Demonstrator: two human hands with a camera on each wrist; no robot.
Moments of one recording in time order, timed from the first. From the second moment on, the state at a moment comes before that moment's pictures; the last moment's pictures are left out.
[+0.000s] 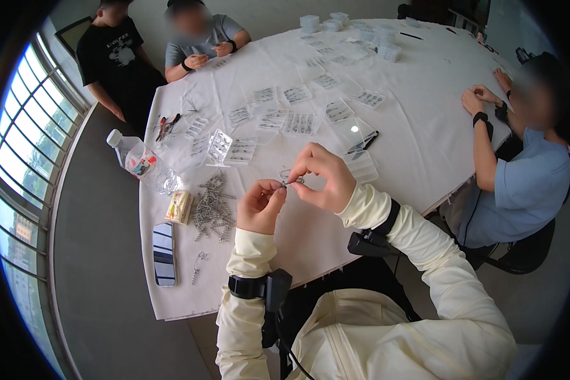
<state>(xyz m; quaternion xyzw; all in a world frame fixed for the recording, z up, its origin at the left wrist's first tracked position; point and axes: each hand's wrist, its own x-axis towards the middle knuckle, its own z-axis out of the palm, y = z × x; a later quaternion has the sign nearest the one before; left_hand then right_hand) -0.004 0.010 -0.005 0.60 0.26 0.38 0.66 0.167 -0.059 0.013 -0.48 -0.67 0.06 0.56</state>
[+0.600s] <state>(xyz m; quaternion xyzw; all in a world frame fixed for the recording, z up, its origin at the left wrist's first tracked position) -0.001 0.004 -0.001 0.71 0.29 0.39 0.51 0.169 -0.053 0.009 -0.46 -0.72 -0.05 0.51</state>
